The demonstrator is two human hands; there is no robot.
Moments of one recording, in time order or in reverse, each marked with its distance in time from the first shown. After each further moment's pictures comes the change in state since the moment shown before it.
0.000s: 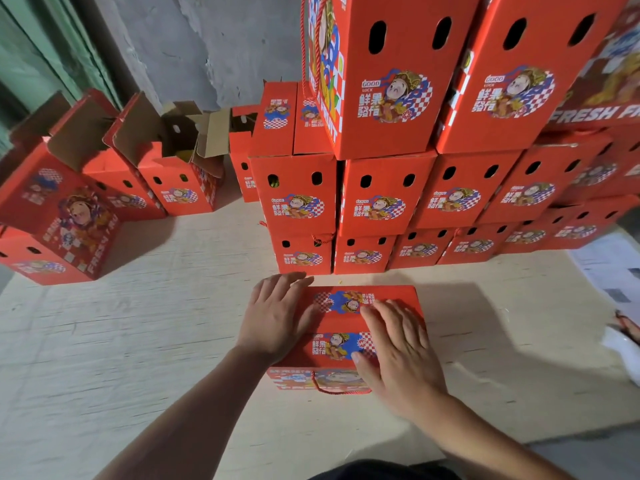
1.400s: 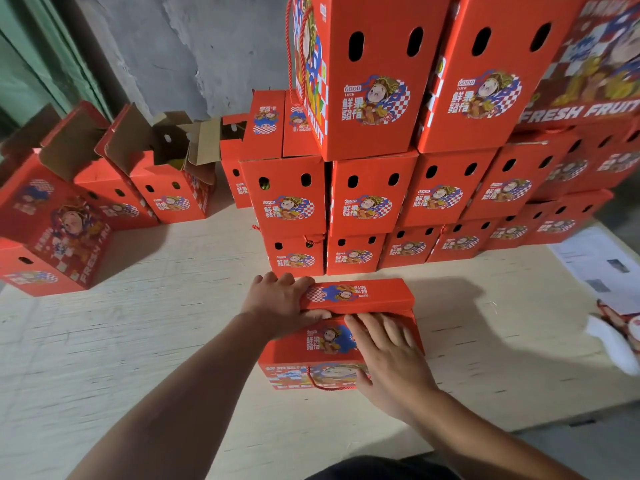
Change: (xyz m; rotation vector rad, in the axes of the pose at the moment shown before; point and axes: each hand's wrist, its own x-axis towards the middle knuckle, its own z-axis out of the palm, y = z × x) left_hand 0.038 0.004 -0.009 0.317 -0.393 0.046; right_hand -0.009 -0.010 -0.008 -0.032 -0.136 -0.037
